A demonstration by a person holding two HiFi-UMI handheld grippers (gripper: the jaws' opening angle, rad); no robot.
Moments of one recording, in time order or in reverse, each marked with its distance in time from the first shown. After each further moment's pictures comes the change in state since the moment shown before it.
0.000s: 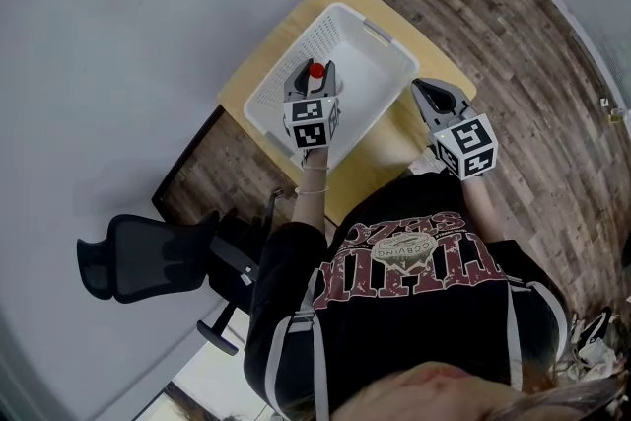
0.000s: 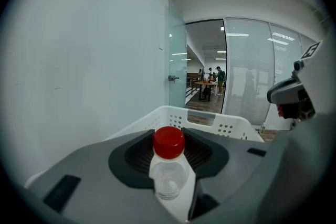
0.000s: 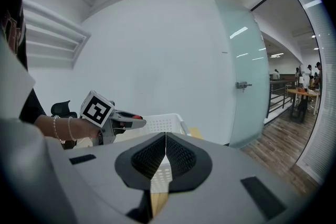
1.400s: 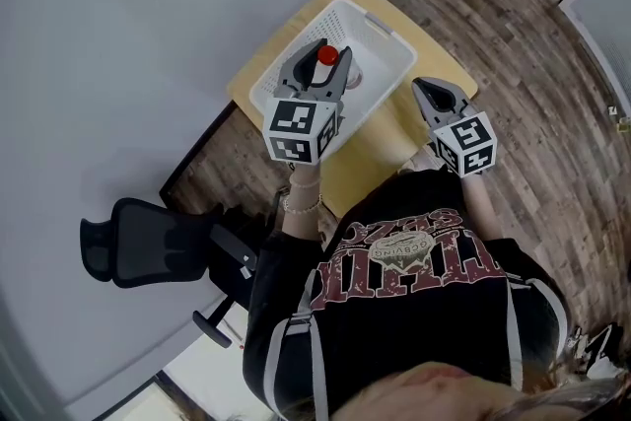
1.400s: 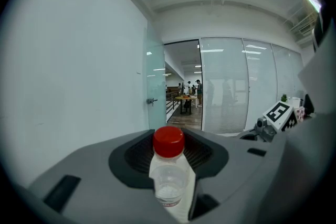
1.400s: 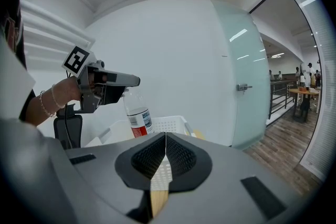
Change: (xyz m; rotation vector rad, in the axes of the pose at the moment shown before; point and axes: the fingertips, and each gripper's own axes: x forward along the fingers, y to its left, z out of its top) left arm -0.101 -0.087 0.123 0.109 -0.160 -0.206; right arm -0.034 0.011 -0.003 0.005 -0.046 0.025
